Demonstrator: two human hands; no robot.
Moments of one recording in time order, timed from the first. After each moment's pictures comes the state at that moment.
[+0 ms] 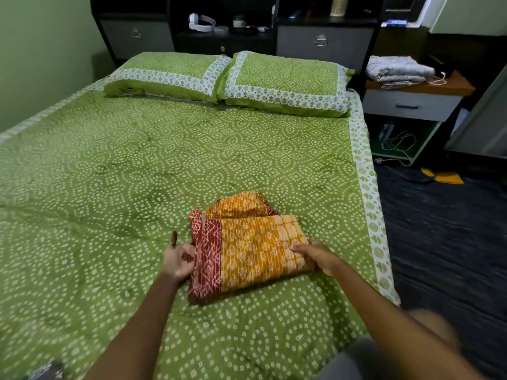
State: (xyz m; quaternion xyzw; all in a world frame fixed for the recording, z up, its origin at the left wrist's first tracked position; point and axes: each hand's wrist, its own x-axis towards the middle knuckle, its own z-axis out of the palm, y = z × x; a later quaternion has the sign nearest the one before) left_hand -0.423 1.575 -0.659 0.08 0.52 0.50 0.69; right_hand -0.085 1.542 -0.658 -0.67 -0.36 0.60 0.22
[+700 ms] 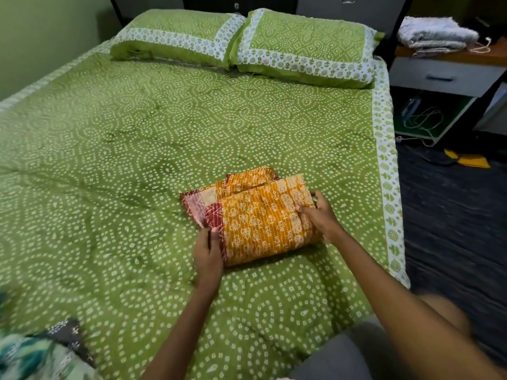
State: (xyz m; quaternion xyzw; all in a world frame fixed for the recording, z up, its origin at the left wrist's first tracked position) left_hand -0.350 1.489 -0.641 0.43 0.70 0.46 0.33; right_hand -0.113 1.565 -0.640 -0.66 -0.40 0.50 0.39
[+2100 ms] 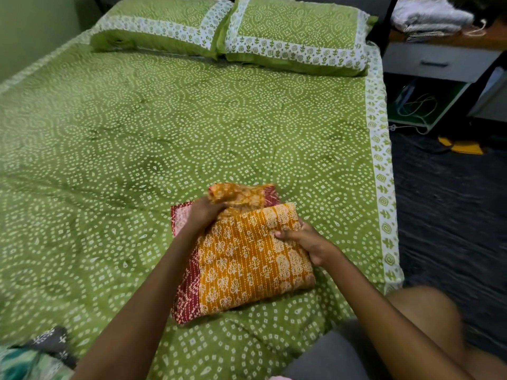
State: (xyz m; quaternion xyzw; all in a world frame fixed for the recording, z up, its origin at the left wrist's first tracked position) left_hand -0.361 1.594 -0.632 0.47 0.70 0.25 0.48; right_hand -0.131 1.516 -0.639 -0.63 -0.31 0.66 0.27
